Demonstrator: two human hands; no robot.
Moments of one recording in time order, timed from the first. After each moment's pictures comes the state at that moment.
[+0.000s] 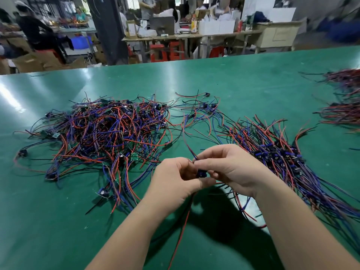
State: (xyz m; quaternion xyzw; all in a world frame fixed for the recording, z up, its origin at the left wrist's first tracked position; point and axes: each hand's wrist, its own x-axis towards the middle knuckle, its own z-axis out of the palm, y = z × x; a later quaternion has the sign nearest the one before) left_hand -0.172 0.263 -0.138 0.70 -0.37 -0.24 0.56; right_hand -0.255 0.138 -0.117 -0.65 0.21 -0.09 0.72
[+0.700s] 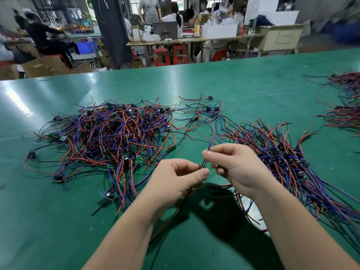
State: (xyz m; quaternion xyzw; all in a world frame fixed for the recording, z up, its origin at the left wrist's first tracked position) left_hand -0.166 0.267 -0.131 0.66 -0.27 -0.35 0.61; right_hand -0.249 0.132 -0.126 -0.59 0.23 -0.22 0.74
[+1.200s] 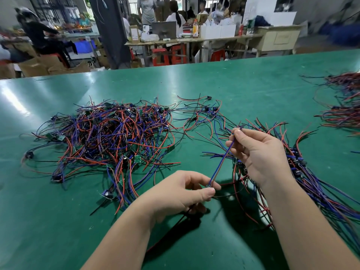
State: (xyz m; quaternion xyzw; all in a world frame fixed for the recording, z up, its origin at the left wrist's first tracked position) left_hand -0.168 0.274 -0.130 0.67 -0.37 -0.47 0.44; right_hand -0.260 0.109 -0.112 -0.47 0.28 -0.39 0.74
